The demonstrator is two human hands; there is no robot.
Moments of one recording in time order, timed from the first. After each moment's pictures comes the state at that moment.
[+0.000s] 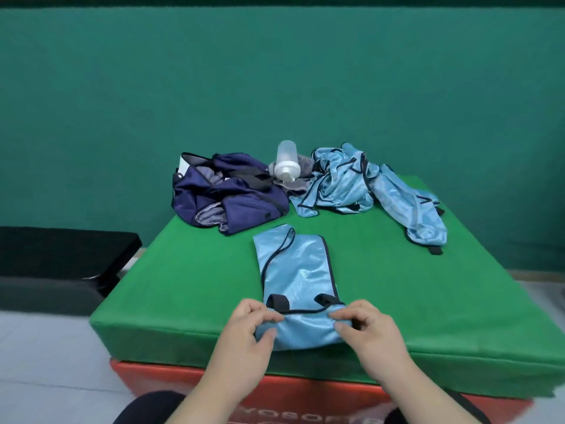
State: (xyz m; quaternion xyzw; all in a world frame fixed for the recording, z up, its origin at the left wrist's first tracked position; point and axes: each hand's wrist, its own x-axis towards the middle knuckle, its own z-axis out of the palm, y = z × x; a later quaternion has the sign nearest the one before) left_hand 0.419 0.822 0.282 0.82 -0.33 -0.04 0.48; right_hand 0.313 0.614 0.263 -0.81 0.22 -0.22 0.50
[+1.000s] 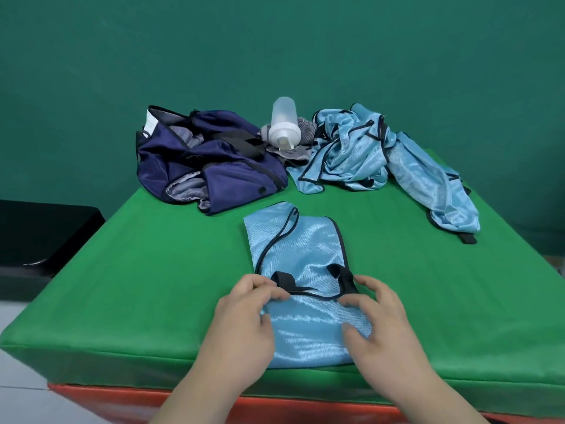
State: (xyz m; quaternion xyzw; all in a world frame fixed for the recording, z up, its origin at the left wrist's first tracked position) left_hand 0.485 0.780 0.248 0.85 -0.32 -0.07 0.42; right_hand 0.354 0.603 0.237 -0.90 0.23 -0.15 0.32
